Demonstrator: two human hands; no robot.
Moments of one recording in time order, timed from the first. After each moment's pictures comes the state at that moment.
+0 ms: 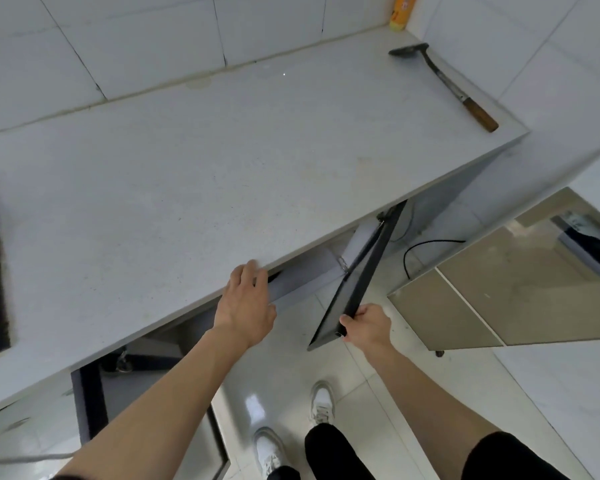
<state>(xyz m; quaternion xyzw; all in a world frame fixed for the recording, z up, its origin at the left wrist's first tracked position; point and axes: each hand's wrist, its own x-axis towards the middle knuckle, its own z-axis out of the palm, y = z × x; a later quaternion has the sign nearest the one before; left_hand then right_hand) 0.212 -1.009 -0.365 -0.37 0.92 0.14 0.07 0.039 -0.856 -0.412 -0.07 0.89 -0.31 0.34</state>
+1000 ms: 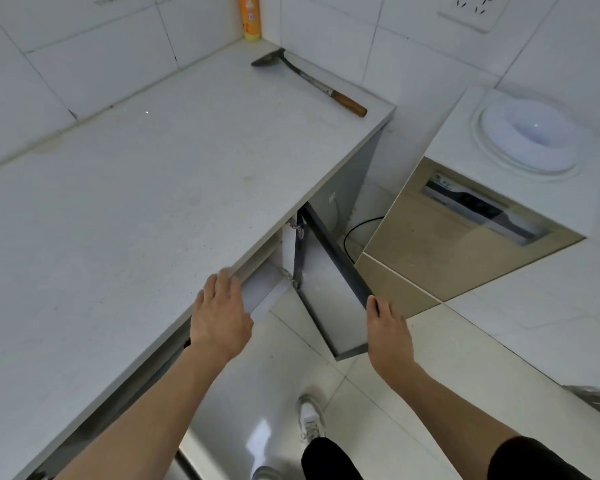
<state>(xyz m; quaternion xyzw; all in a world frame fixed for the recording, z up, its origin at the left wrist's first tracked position) 0.084 -0.988 -0.366 -0.28 0.95 0.06 0.10 -0.053 -0.729 -0.413 -0.26 0.96 0.03 0.12</state>
